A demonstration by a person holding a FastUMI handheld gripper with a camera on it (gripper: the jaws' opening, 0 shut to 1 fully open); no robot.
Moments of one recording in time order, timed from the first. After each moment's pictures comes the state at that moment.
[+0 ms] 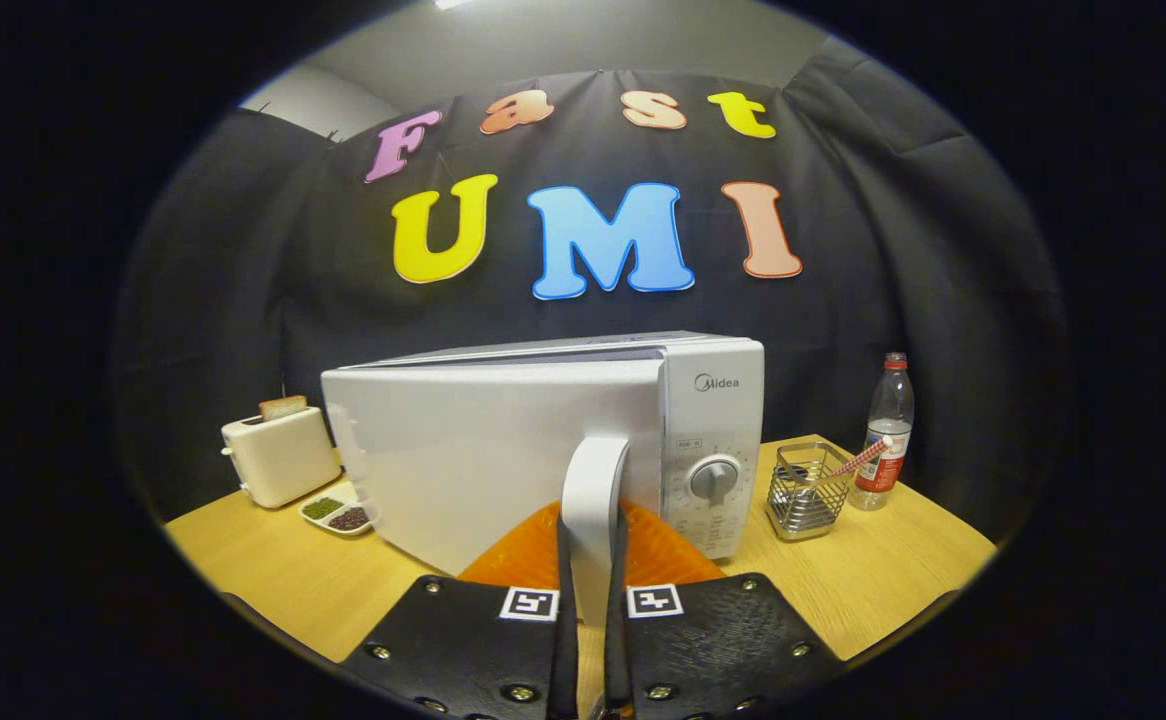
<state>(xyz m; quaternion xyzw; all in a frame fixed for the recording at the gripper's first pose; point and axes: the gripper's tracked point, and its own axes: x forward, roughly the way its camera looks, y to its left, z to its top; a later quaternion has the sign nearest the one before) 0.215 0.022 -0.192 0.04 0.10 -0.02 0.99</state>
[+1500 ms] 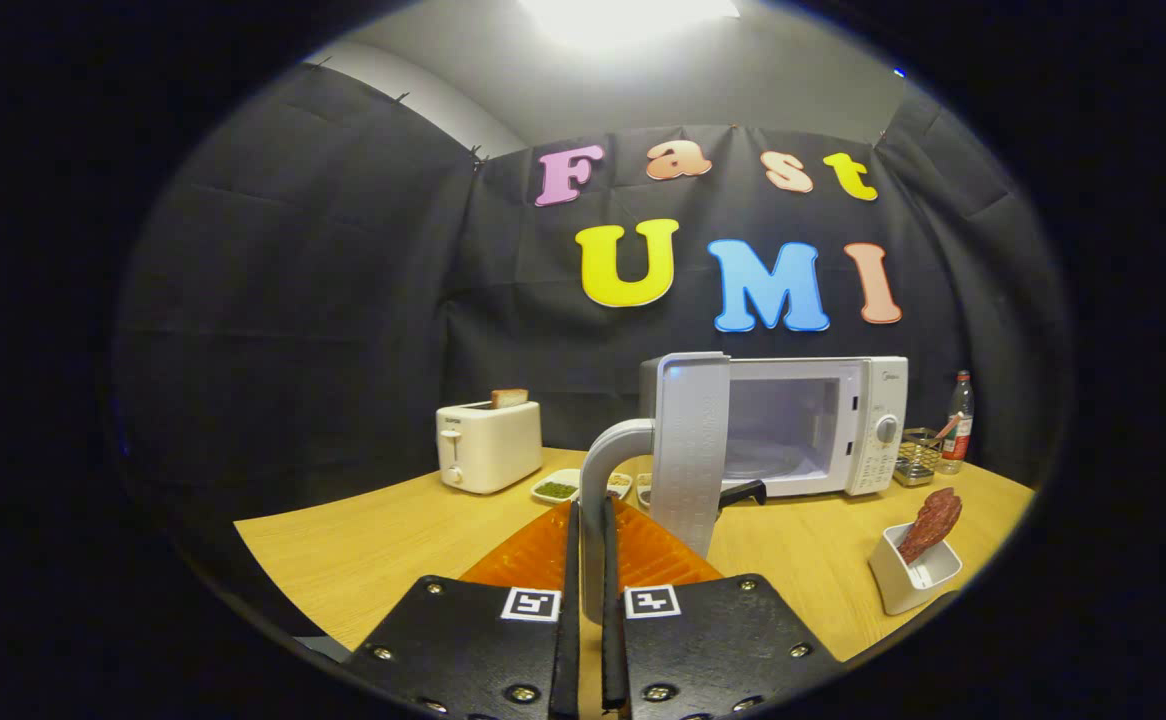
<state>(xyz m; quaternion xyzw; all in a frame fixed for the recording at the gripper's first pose) 0.059 0.319 -0.191 0.02 0.05 0.11 0.99</state>
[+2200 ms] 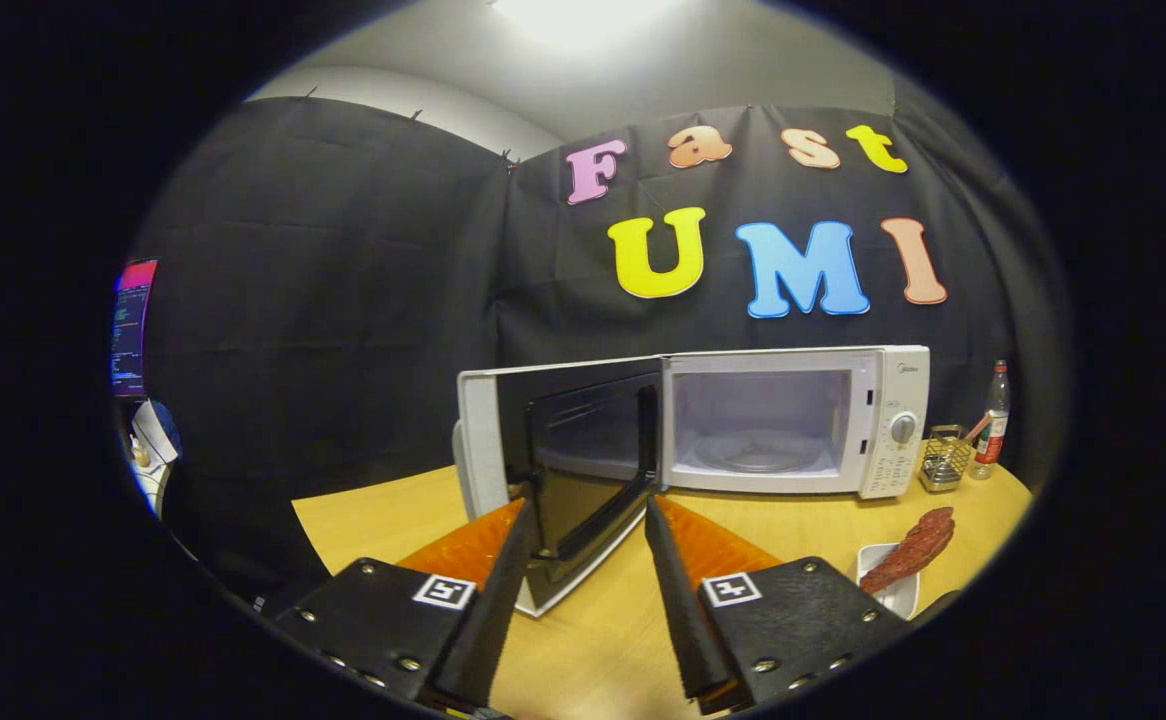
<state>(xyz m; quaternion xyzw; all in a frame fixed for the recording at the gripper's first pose) 0.048 0.193 -0.182 0.01 0.07 0.18 0.98</state>
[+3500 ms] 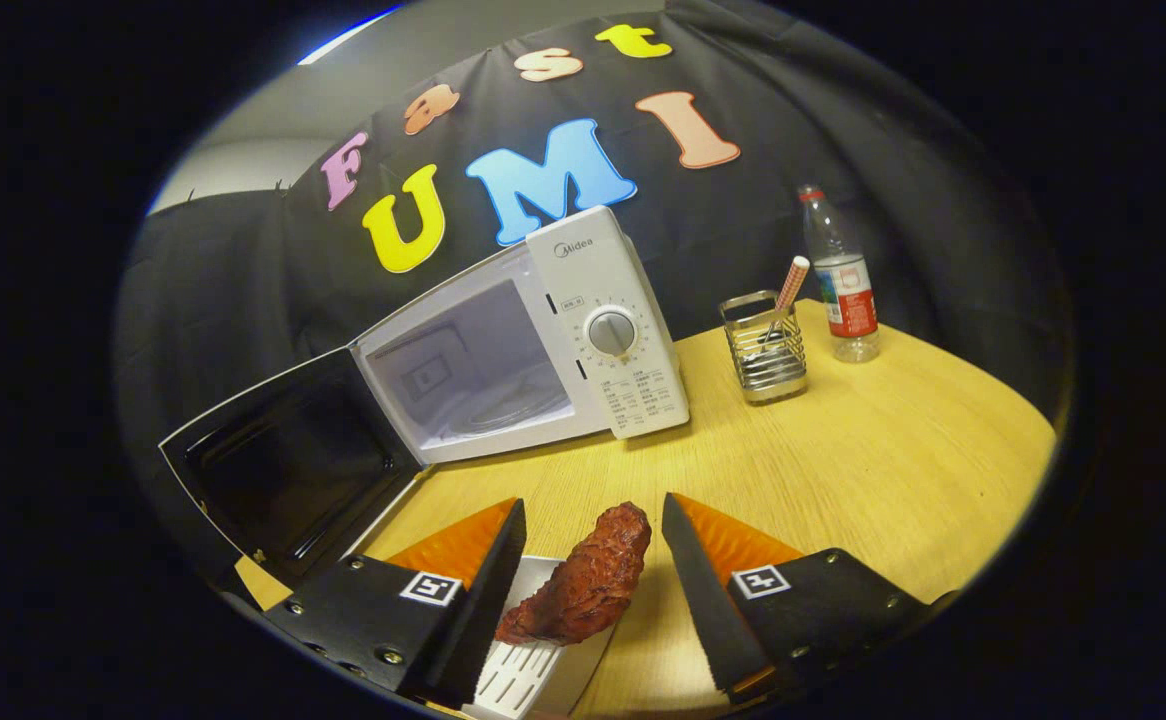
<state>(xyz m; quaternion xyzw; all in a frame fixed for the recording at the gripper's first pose) 0.136 -0.052 -0.277 0.22 0.20 0.04 0.95</state>
